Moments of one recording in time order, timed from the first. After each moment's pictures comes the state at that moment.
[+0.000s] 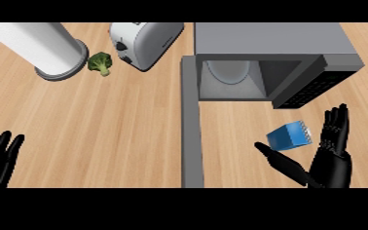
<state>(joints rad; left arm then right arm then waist) 0.44 0.04 0.20 -2.19 0.24 -0.31 -0.09 0.20 -0.04 0.08 -1.74 0.11 -0.55 -0.33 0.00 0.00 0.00</state>
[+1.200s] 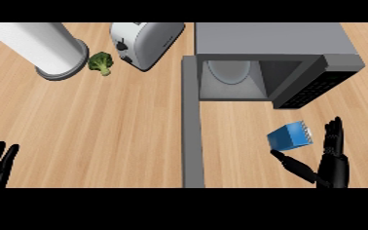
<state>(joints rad) 0.49 0.01 0.23 -2.20 0.24 -0.36 -0.12 0.10 -0.10 -0.16 -1.23 -0.05 -0.35 -0.62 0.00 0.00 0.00</state>
